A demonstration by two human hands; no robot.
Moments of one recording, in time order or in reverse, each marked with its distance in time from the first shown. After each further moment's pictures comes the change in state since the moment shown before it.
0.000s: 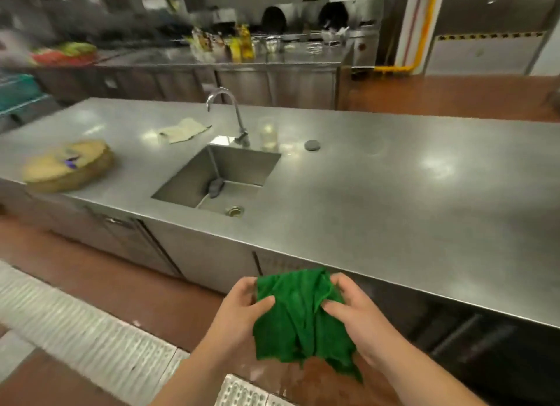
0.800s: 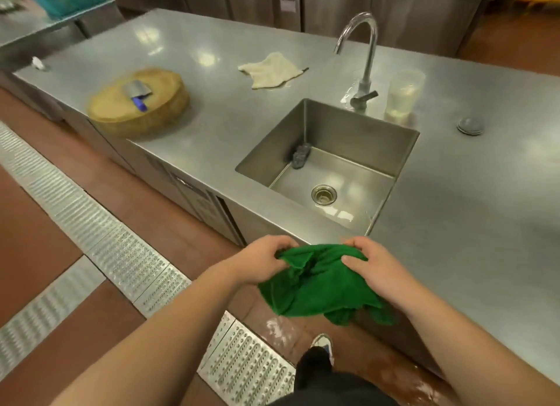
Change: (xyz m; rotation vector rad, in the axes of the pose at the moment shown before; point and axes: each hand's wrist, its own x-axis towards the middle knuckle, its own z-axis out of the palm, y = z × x) left_hand 0.322 0.089 -0.338 0.916 -0.256 0.070; right_hand 0.391 -0.004 0.255 -0.625 -0.246 0.048
